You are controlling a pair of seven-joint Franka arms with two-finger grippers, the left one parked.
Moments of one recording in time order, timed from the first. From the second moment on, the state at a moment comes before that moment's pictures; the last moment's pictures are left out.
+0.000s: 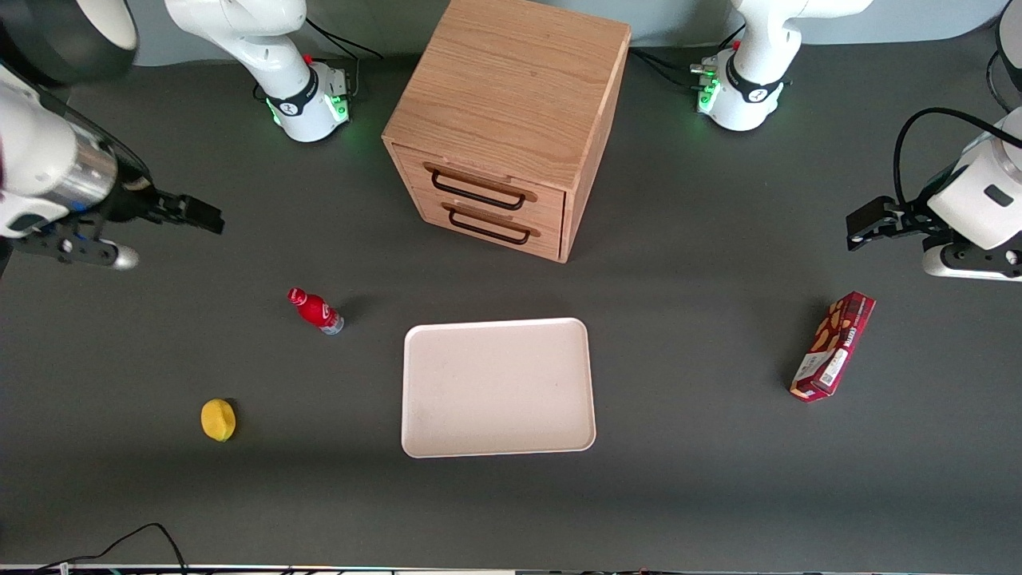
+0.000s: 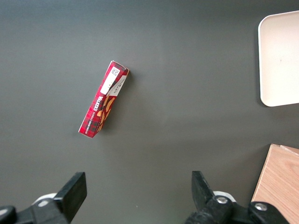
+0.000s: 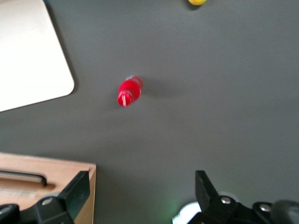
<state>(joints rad) -0.03 0.01 0.15 -1.75 0.03 1.60 0.33</state>
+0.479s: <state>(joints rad) -0.01 0.10 0.18 -2.07 0.03 2.08 0.37</state>
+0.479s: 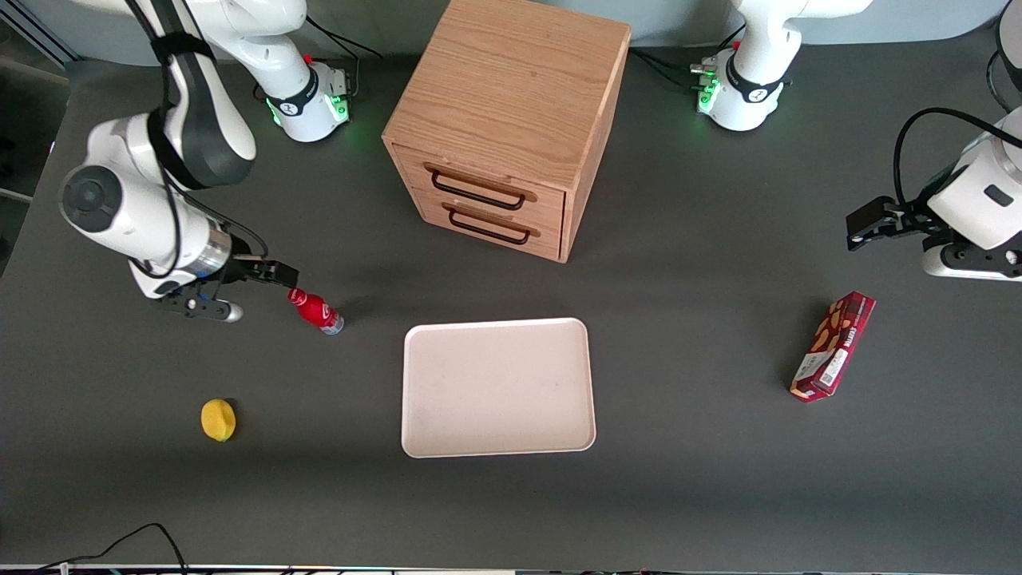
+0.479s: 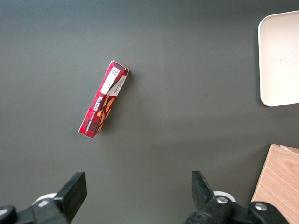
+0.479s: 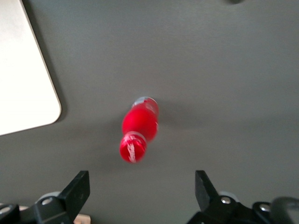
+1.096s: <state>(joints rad) -0.01 0.18 0.18 -2.15 0.03 2.28 0.38</state>
